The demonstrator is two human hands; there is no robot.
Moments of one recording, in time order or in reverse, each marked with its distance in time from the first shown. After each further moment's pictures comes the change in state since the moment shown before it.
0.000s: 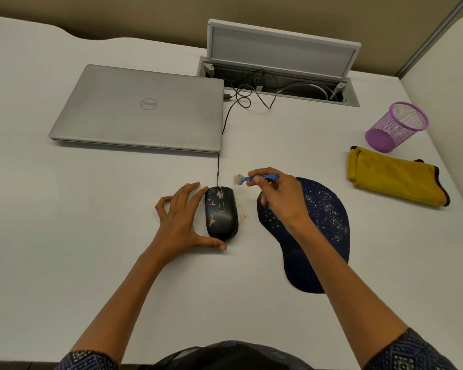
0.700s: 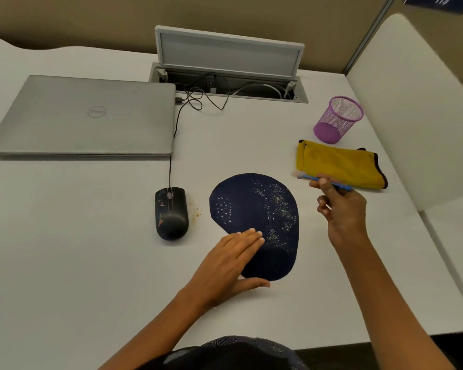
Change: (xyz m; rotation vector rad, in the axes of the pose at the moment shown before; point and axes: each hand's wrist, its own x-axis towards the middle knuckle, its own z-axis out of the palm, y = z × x) left_hand -0.032 0.148 0.069 0.047 0.016 0.570; right_hand -0.049 0.048 -0.155 0.503 0.540 0.205
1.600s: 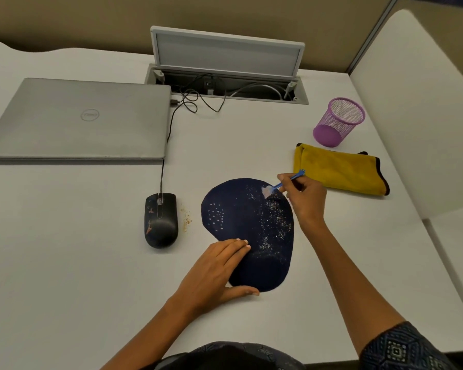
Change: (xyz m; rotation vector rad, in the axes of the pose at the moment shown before) left_hand 0.001 -0.007 0.016 0.042 -0.024 -0.082; right_hand 0.047 0.033 0.037 -0.472 -0.097 -0.239
